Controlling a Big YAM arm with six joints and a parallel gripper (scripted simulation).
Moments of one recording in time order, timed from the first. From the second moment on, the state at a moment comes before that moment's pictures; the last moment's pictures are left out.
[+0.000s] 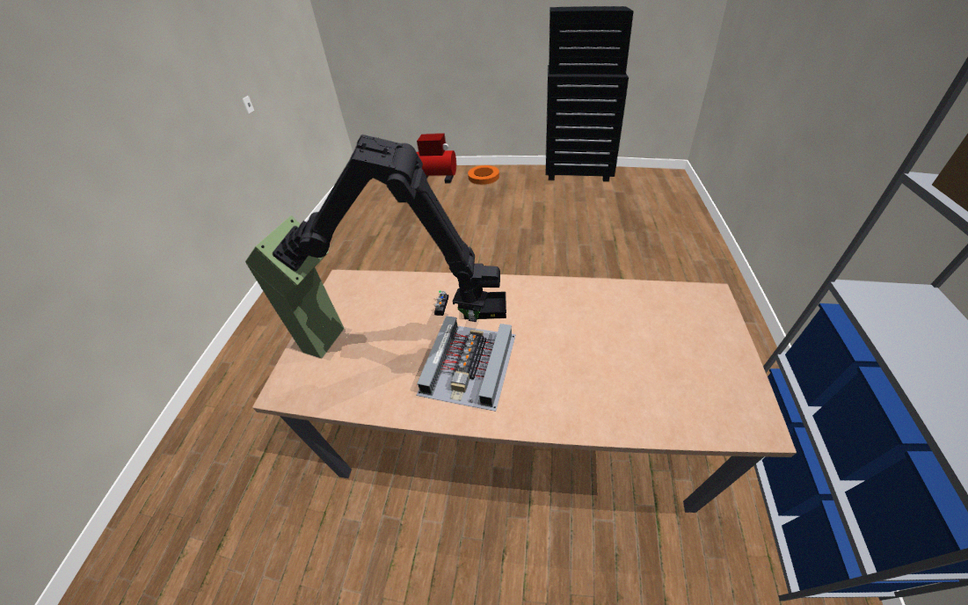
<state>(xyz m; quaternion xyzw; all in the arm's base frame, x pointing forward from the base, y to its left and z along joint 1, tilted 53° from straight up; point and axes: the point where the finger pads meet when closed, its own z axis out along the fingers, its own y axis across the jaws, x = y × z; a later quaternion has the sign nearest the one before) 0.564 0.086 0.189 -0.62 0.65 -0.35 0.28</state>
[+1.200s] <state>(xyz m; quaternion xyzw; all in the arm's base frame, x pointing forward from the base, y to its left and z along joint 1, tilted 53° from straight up) 0.564 0.086 0.189 -0.62 0.65 -0.35 0.28</state>
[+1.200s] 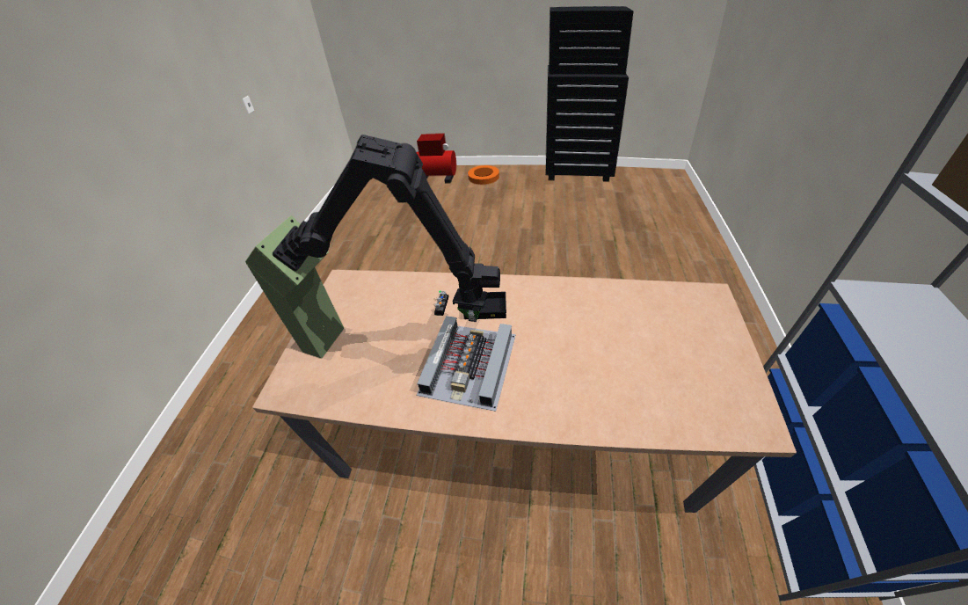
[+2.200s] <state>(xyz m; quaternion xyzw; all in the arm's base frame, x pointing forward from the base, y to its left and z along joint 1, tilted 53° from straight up) 0.574 0.178 0.169 -0.62 0.65 -0.35 0.26</state>
